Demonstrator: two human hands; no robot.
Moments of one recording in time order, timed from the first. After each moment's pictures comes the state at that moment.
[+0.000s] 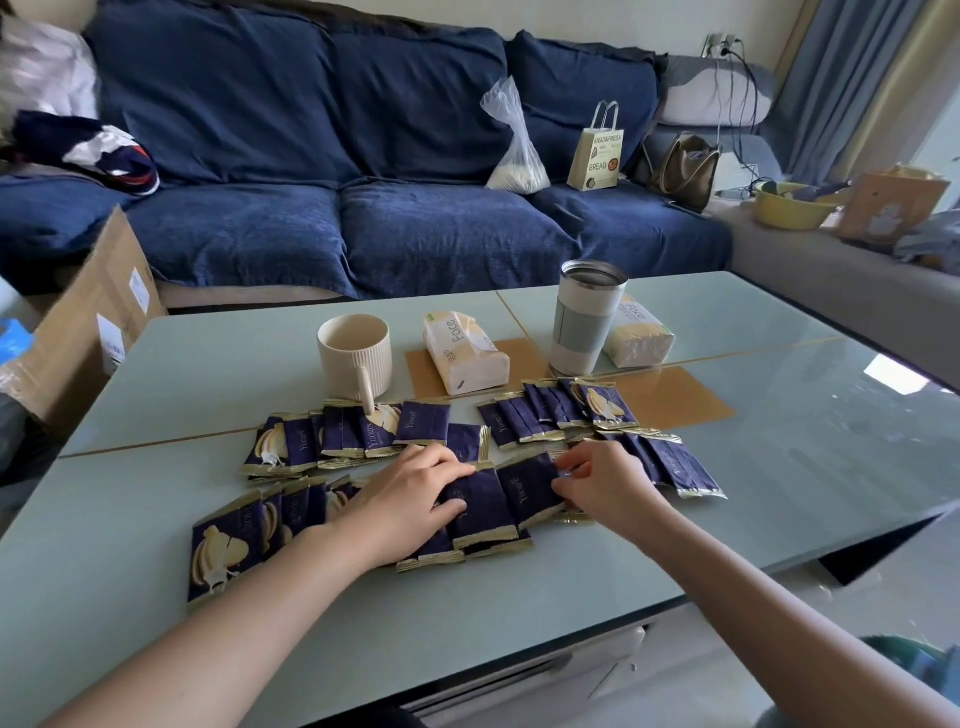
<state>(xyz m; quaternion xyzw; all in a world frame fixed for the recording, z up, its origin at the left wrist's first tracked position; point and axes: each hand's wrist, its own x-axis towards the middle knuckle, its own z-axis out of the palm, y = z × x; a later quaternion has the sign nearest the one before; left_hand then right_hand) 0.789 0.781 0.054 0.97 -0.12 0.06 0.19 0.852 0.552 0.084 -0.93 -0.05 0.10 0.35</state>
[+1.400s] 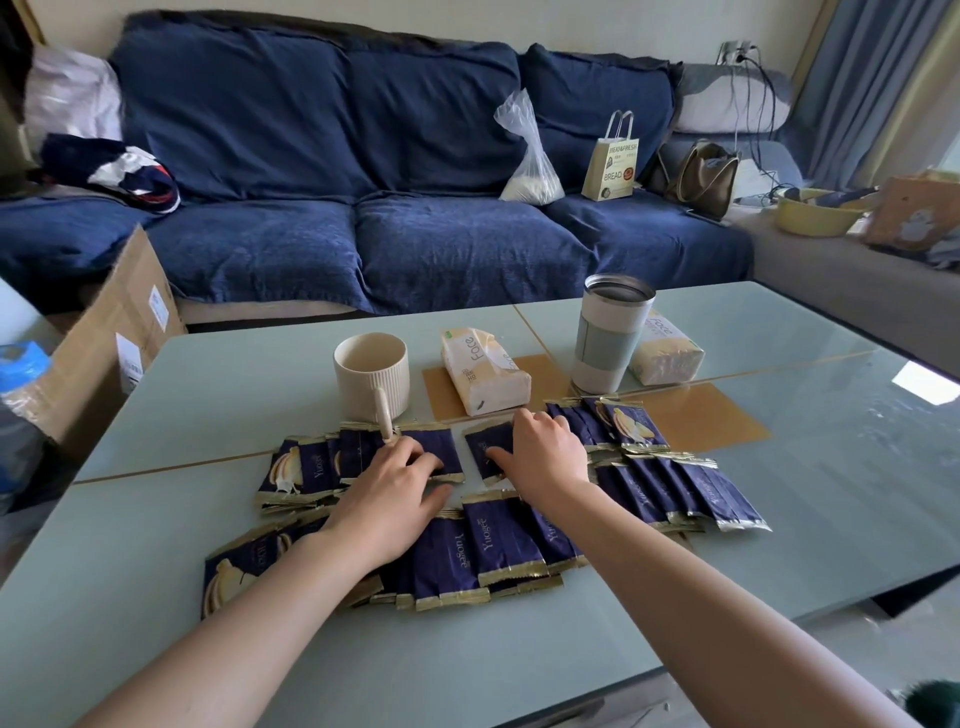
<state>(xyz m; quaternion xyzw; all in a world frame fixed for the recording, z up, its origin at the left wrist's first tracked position) 0.807 0.816 0.054 0.98 0.00 0.07 0.17 0.901 0.649 0.069 -0.98 -0.16 -0.05 0.13</state>
